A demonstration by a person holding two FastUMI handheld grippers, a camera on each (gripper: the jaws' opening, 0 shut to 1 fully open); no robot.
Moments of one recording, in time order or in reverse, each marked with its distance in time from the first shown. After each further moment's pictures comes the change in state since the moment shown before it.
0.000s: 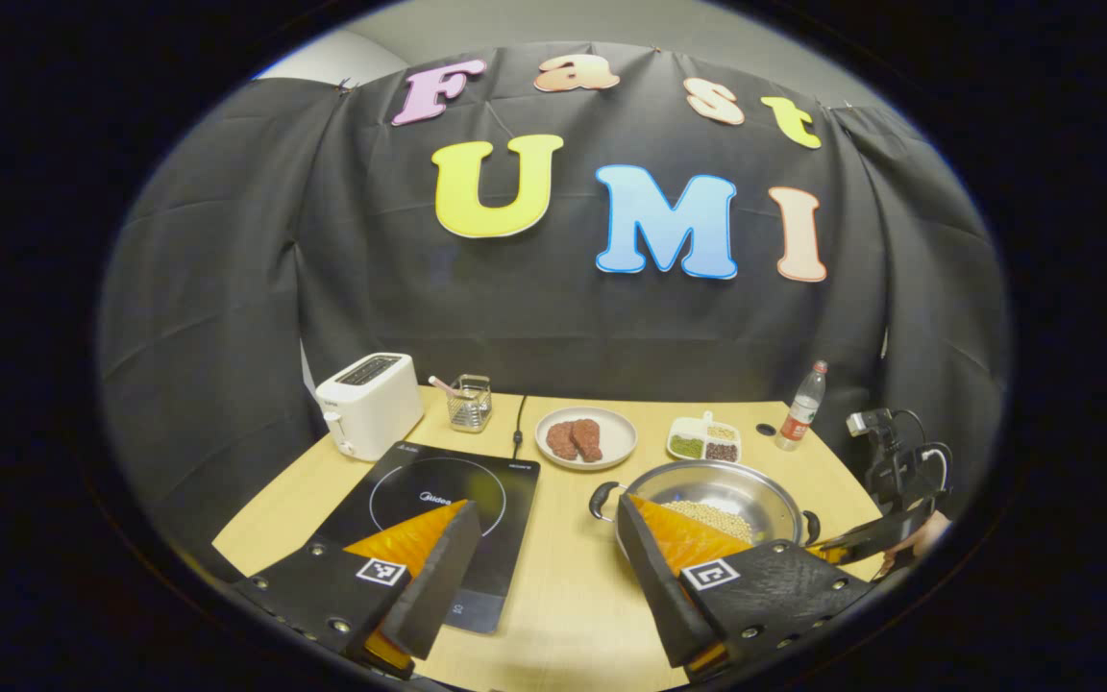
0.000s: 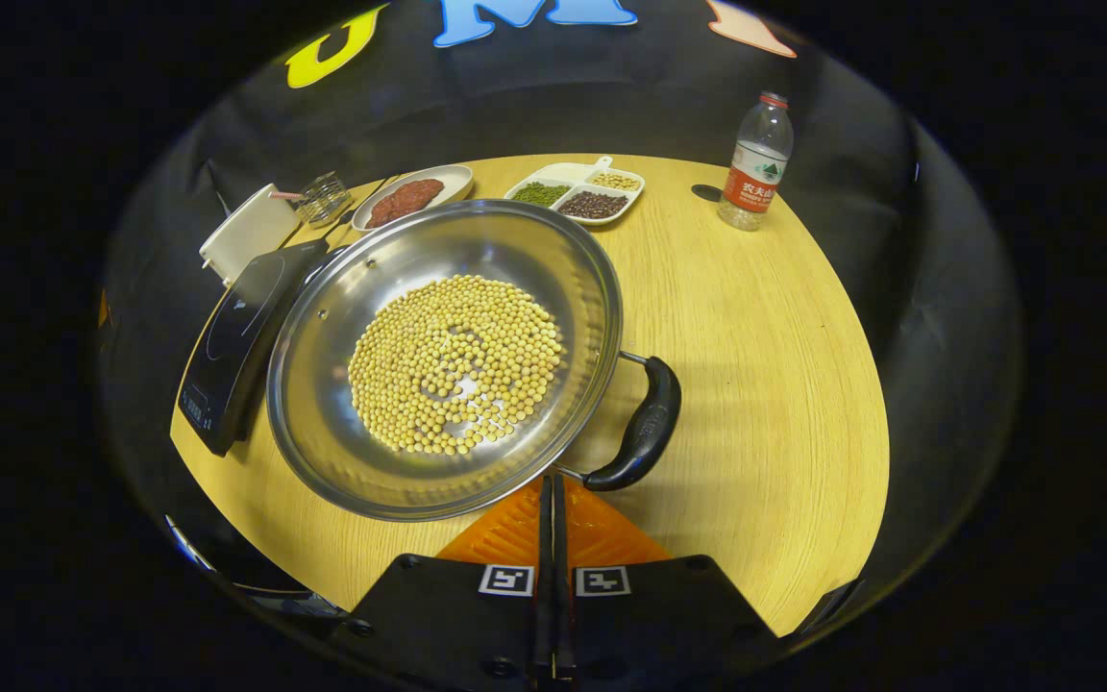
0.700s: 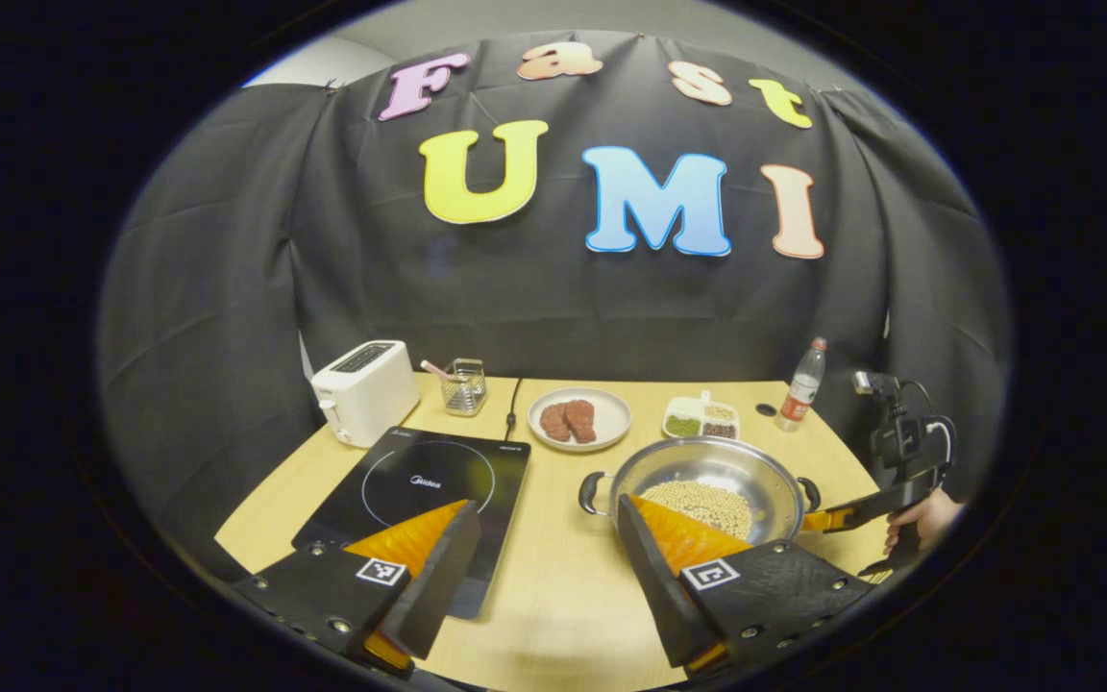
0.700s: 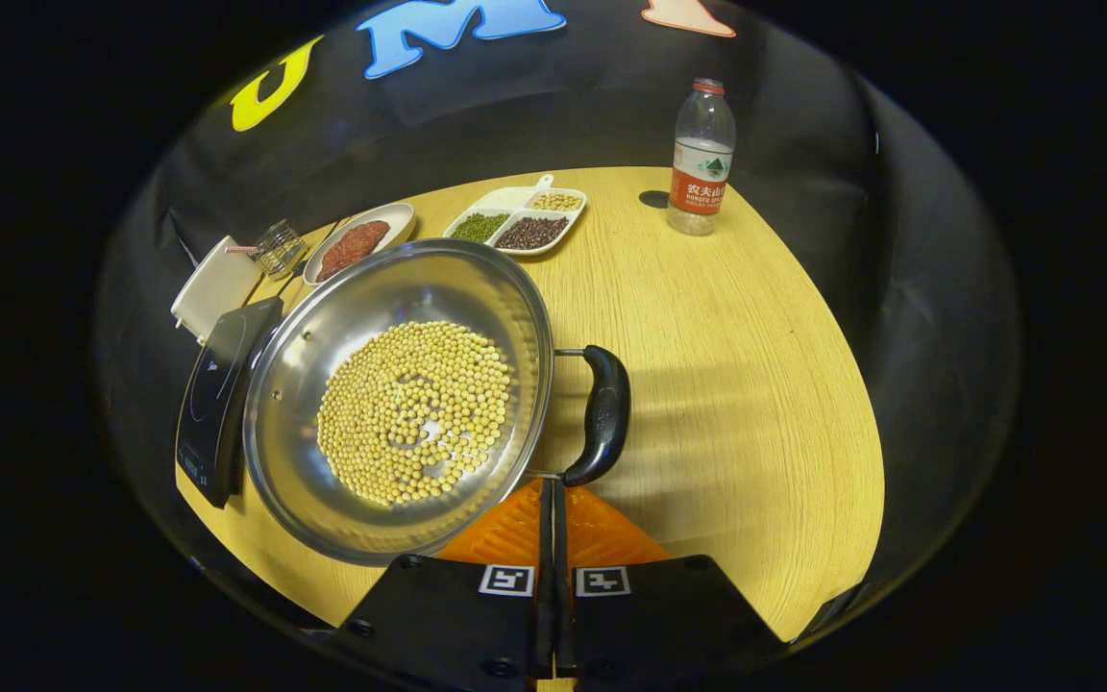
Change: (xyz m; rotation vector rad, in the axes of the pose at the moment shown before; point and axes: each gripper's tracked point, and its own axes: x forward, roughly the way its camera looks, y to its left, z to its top) left arm -0.001 -0.021 -0.020 0.026 0.049 0.026; right arm 0.017 -0.034 0.033 0.105 -0.066 -0.036
